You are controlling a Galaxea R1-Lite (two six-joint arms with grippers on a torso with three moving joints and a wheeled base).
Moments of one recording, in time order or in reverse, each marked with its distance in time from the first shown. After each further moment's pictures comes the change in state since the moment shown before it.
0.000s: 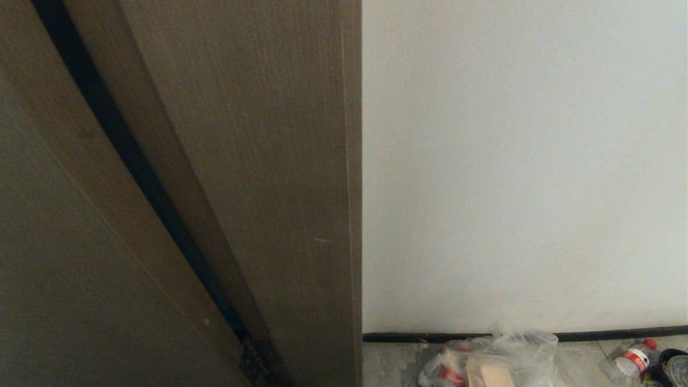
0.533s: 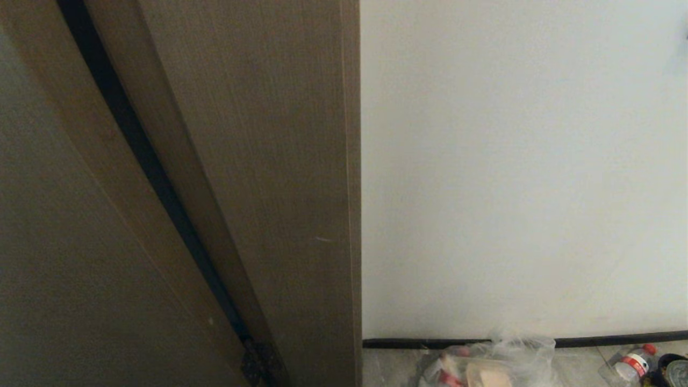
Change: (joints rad) left arm 0.000 0.000 0.000 0.000 0.000 0.003; right arm 0.000 0.000 0.000 0.000 0.000 0.000
